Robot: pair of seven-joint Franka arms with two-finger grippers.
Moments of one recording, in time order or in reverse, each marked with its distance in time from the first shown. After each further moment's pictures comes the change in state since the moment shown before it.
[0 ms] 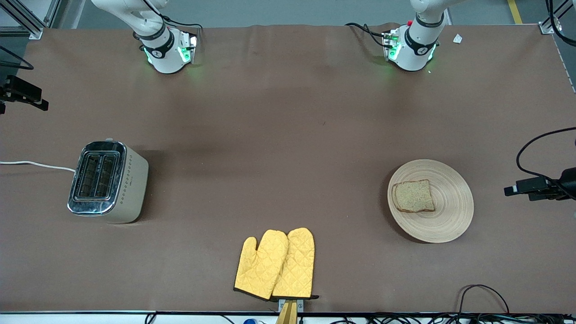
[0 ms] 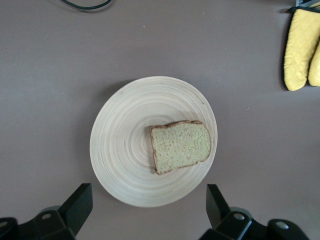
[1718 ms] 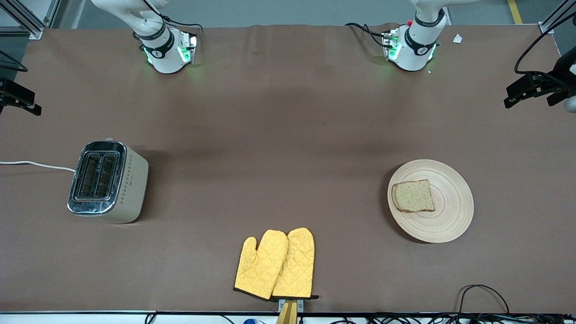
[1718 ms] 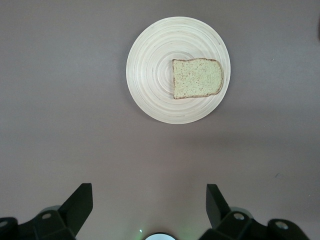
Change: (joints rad) left arm -0.274 -0.544 0.142 -0.320 0.207 -0.178 -0.247; right arm -0.003 0.000 -0.011 -0.005 -0.006 0.063 -0.056
